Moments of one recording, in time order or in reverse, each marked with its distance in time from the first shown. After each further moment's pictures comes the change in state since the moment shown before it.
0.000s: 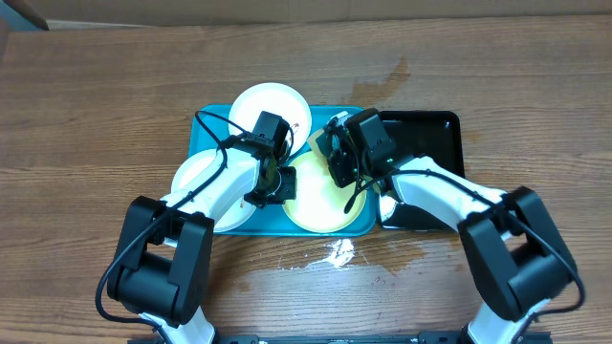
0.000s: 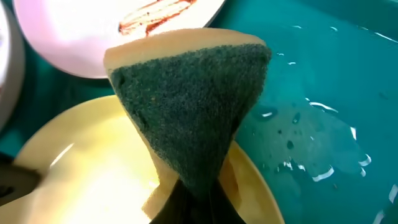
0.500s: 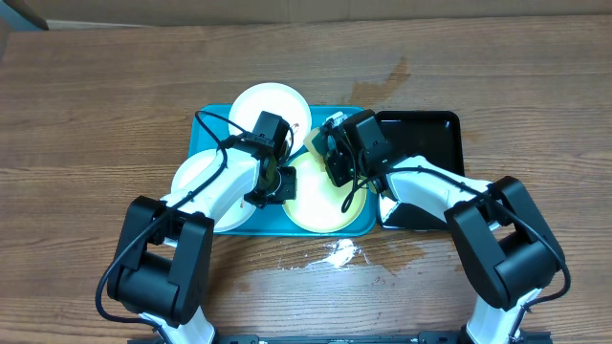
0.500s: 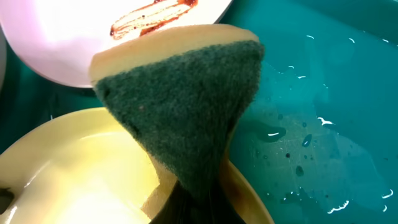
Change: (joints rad) left arm 0.000 0.000 0.000 0.000 0.000 0.000; right arm 0.000 0.062 0.005 0.072 0.005 -0.024
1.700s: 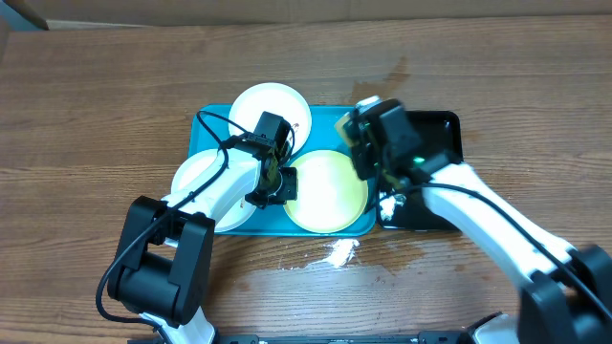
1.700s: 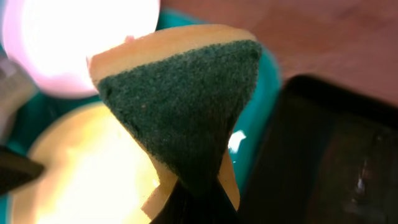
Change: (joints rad) left arm -0.006 0.000 0.000 -0.005 0.006 -0.001; right arm -0.035 -0.356 0.027 -0.367 0.213 0.083
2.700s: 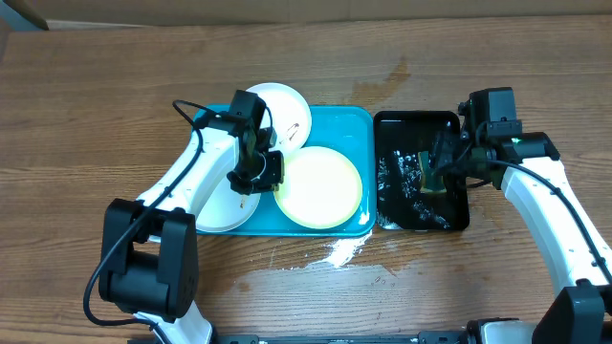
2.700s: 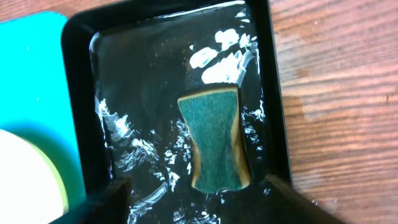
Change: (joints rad) left arm 0.118 0.000 0.164 -0.221 0.139 0.050; right arm -0.410 -0.076 0.006 -0.325 -0.090 0.162
